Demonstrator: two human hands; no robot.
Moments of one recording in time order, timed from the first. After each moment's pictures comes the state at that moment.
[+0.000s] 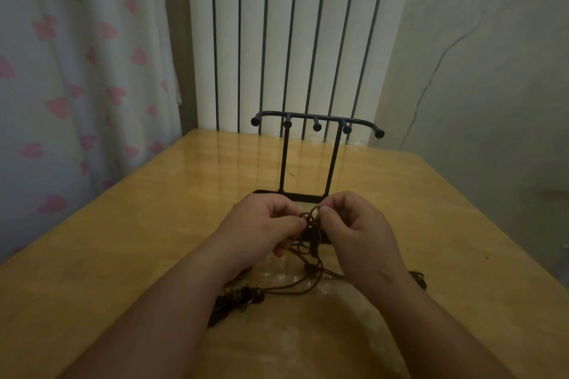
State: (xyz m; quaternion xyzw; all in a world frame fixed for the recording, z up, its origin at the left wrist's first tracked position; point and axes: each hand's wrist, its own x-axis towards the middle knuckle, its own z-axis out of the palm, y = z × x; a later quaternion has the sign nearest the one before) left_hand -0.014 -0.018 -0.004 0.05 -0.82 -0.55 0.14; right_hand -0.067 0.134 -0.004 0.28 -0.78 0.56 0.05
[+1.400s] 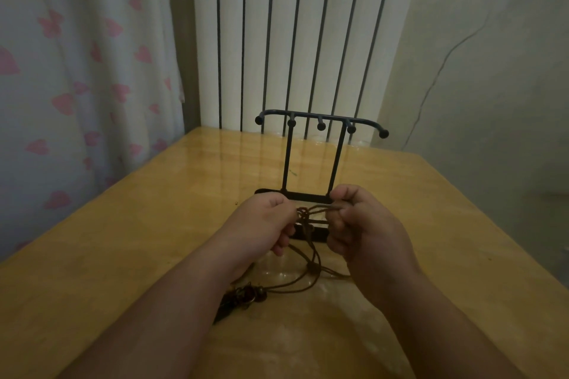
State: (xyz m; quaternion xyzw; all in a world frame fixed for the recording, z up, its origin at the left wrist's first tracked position) left_hand -0.017 -0.014 0.000 0.12 -0.79 -0.59 0.11; right_hand -0.072 0.136 0.002 0.23 -0.58 0.77 -0.16
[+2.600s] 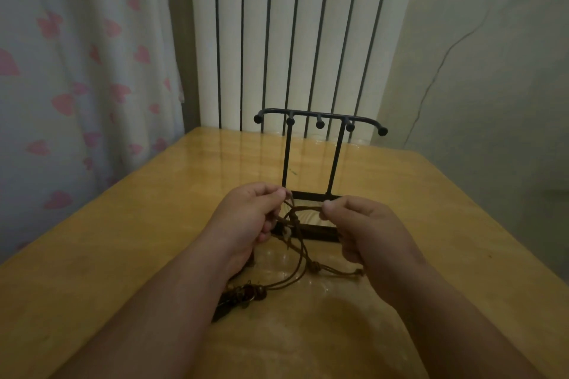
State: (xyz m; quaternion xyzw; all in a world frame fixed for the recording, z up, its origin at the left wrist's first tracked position) left_hand -0.019 -0.022 -0.003 0.16 -0.68 -0.70 0.17; right_hand -0.071 0.146 0.007 0.23 -0.74 0.62 -0.12
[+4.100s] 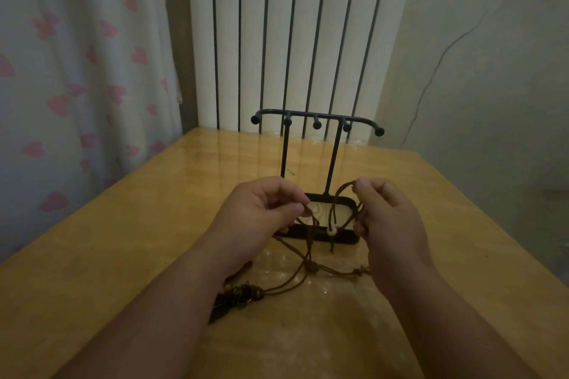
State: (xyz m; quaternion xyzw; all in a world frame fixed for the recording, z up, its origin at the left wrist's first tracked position) left_hand -0.005 -0.012 0.007 0.02 -0.78 -0.59 0.21; right_hand -0.073 0.146 0.009 0.12 -0.69 0.71 0.02
